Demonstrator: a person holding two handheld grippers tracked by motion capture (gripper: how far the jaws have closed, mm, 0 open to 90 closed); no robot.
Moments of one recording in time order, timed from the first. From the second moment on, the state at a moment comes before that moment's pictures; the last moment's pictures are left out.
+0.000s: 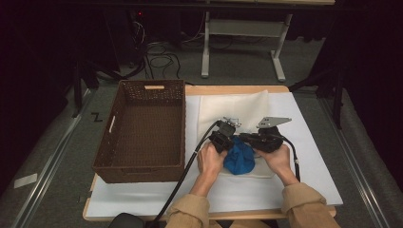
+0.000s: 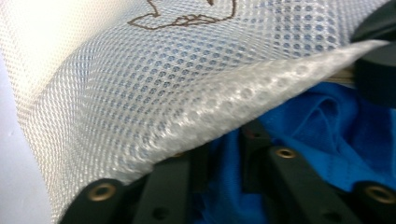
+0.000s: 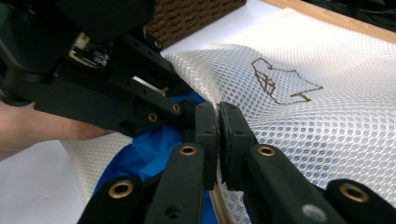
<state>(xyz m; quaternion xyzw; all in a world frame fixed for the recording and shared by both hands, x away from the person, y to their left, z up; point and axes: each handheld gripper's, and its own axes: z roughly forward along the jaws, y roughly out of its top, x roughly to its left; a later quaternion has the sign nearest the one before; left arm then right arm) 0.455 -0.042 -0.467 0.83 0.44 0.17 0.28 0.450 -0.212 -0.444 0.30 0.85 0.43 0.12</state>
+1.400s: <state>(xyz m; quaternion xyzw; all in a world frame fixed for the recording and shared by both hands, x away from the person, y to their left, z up) 0.436 -0.045 -0.469 0.85 0.42 0.15 0.28 0.453 -0.217 -0.447 0.31 0.84 0.43 0.11</state>
